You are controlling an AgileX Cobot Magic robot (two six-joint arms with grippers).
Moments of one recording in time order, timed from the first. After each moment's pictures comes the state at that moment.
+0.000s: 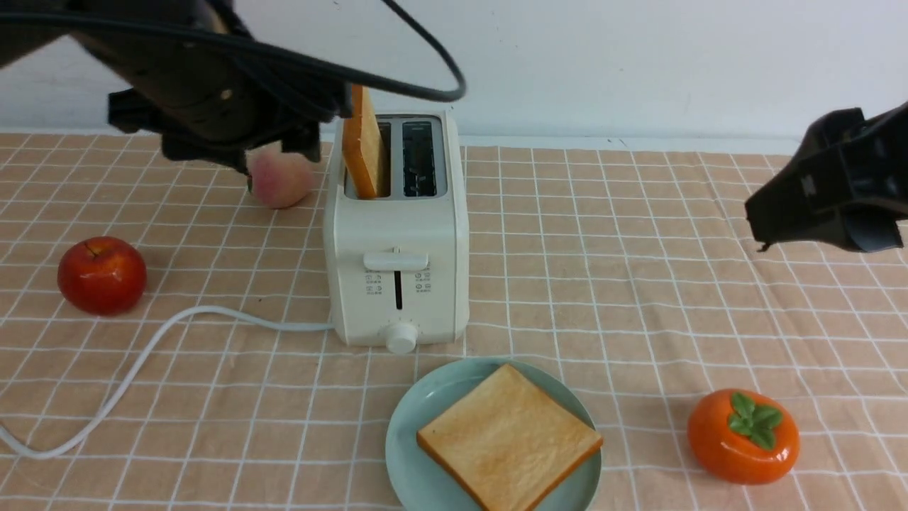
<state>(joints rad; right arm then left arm) 0.59 1.16 -1.43 -0.06 1.17 0.25 -0.42 1.63 -1.61 0.22 0.92 -0.58</state>
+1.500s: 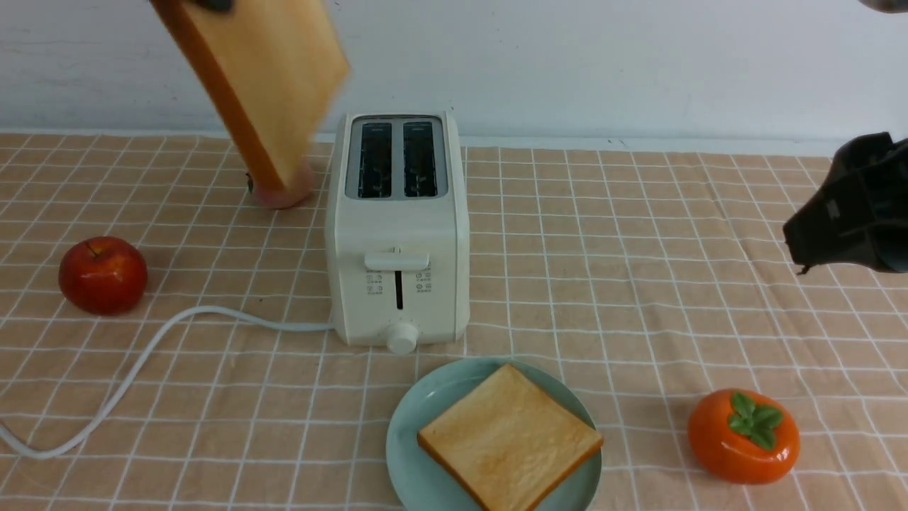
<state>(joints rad) 0.59 1.16 -1.43 -0.12 1.26 0.28 -0.44 1.37 -1.76 -0.15 1.22 -0.14</state>
